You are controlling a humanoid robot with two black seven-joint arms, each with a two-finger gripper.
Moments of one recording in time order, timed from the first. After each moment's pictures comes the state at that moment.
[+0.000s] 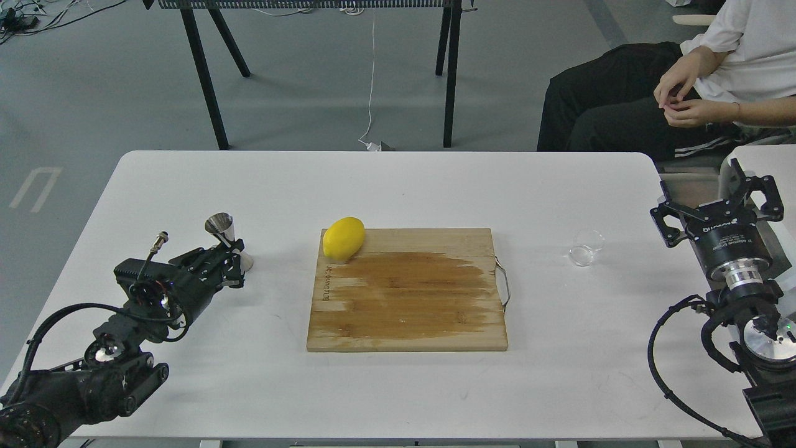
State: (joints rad) left arm -0.48 0.27 -0.61 -0.47 1.93 0.49 -0.36; right arm 0.25 -0.35 1.35 0.86 0.08 0.49 0.14
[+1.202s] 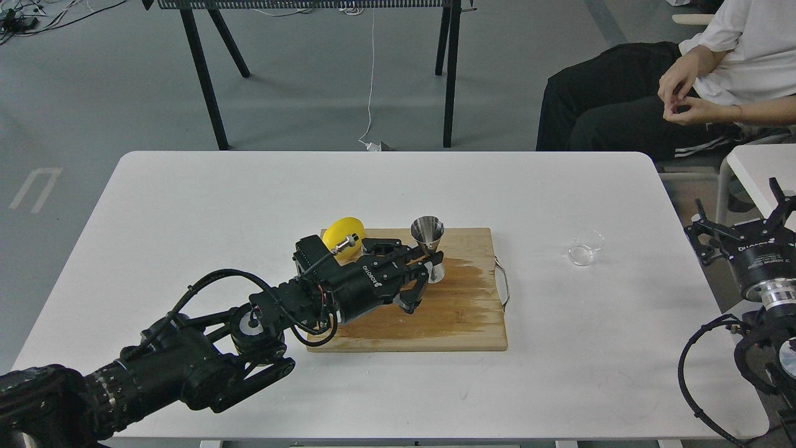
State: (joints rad) left arm -0.61 0.12 -0.34 -0.92 2.18 0.41 -0.28; right arm 0.17 -0.41 1.40 0.86 0.08 0.49 0.14
